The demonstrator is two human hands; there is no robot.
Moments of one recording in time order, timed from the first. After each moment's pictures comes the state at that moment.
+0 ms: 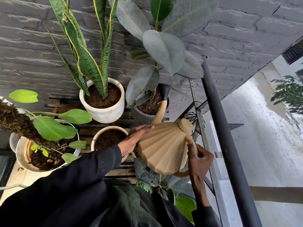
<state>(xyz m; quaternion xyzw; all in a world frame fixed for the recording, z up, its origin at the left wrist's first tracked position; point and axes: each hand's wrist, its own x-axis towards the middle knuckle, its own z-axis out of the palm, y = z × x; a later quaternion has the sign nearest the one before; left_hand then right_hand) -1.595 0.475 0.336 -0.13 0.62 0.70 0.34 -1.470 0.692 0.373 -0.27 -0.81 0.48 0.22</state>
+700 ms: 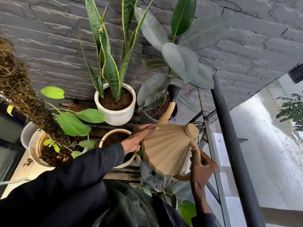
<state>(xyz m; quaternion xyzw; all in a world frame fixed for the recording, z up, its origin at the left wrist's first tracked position) -1.596 0.438 0.355 -0.11 0.61 0.72 0.31 -1.465 0.660 0.379 -0.27 -0.79 0.49 0.25</state>
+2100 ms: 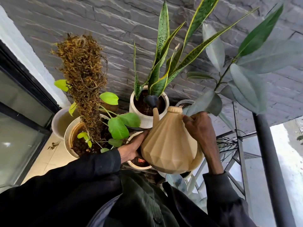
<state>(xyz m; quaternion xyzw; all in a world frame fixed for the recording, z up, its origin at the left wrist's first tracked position) -1.593 0.281 0.354 -0.33 0.50 0.72 0.35 -1.636 0.482 0.499 -0.10 -0.95 0.29 -0.05</state>
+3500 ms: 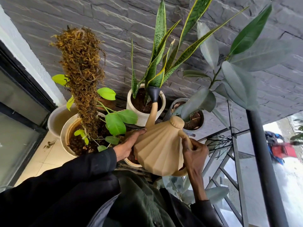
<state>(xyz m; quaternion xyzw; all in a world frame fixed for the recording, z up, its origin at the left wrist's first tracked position) -1.582 0.278 0.342 -0.32 0.55 0.72 0.28 -1.542 0.511 0.410 -0.10 -0.89 0.44 0.13</state>
